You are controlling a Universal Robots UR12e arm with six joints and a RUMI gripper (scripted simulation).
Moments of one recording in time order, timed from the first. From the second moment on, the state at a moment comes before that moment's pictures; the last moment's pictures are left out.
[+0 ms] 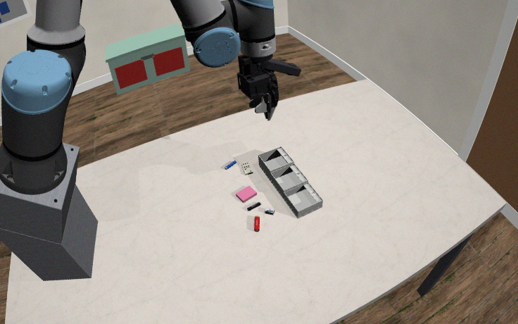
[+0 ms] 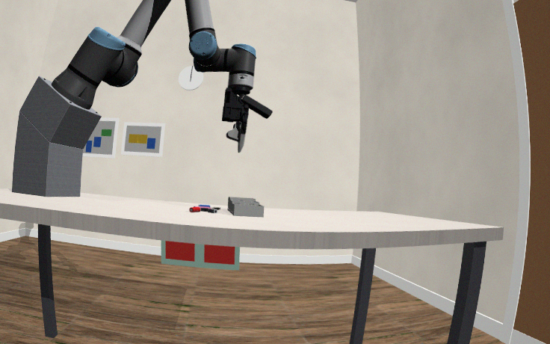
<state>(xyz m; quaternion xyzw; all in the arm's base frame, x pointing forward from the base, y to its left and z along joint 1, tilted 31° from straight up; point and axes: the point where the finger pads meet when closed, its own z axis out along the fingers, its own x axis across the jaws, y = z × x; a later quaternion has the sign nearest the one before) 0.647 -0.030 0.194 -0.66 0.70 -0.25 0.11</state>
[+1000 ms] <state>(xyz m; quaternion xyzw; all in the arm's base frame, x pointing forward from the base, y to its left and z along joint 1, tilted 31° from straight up) 0.626 0.010 0.077 -0.75 0.61 -0.25 0.08</state>
